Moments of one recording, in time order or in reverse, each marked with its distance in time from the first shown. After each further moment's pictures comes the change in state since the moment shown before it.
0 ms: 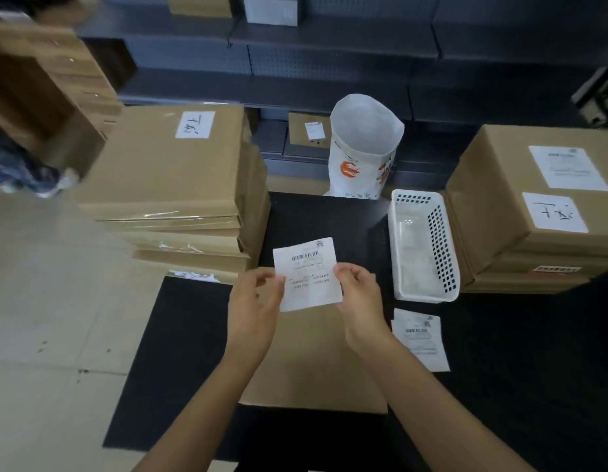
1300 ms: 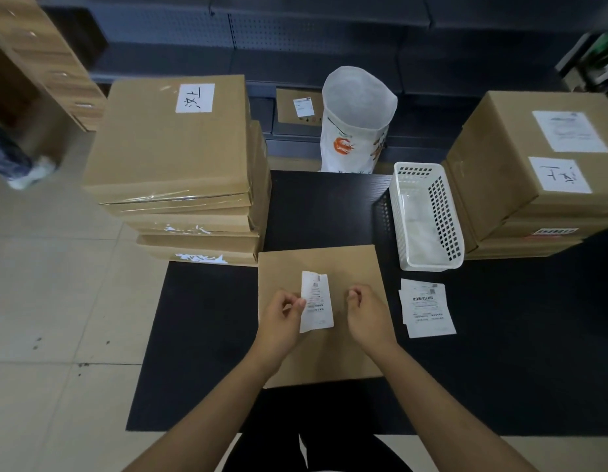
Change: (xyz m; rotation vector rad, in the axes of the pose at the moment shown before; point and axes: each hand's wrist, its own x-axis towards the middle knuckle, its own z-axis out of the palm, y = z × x) left_hand -0.021 -0.057 -0.004 -0.174 -0.379 -0.252; right_hand -0.005 0.086 -0.015 -0.849 0.087 -0.123
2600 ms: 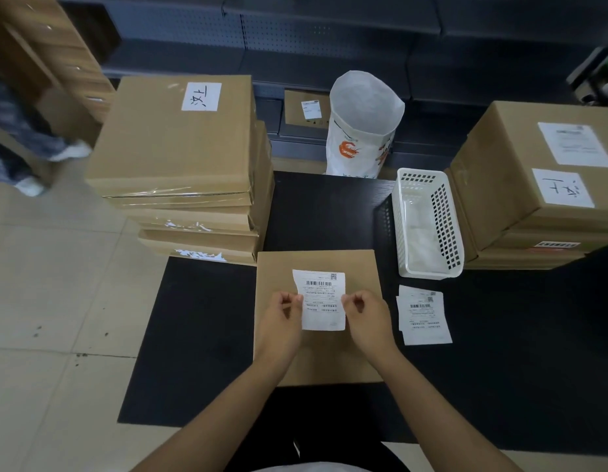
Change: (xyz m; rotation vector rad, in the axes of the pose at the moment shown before) left_hand -0.002 -0.002 0.021 0.014 0.193 -0.018; right_hand 0.000 0.009 -0.009 0.136 0.023 -0.063
